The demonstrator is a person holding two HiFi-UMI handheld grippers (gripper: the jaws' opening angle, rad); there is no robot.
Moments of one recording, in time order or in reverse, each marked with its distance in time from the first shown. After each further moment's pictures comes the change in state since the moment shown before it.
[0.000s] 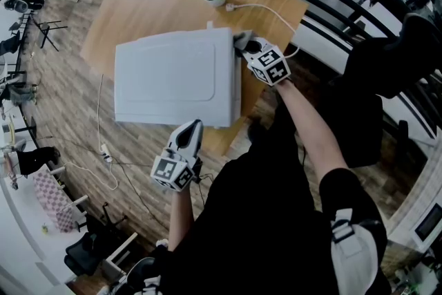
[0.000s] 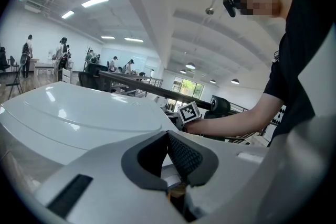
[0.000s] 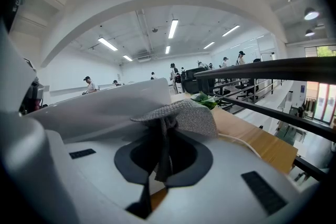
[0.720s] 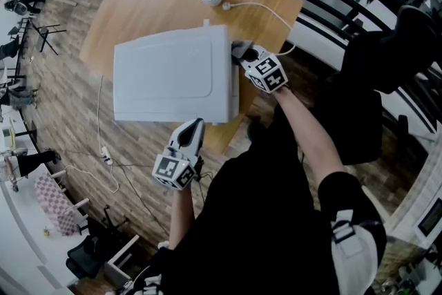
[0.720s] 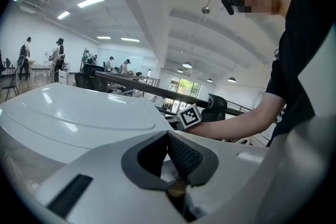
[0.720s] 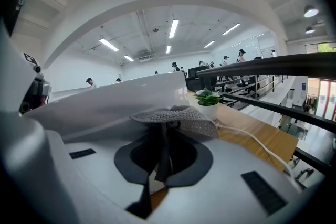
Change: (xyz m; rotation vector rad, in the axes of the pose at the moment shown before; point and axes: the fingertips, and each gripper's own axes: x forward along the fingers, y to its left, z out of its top) left arm 0.000 -0.011 -0.005 0.023 0.000 -0.026; right arm -0.014 0.031 -0.020 0.012 0.006 0.022
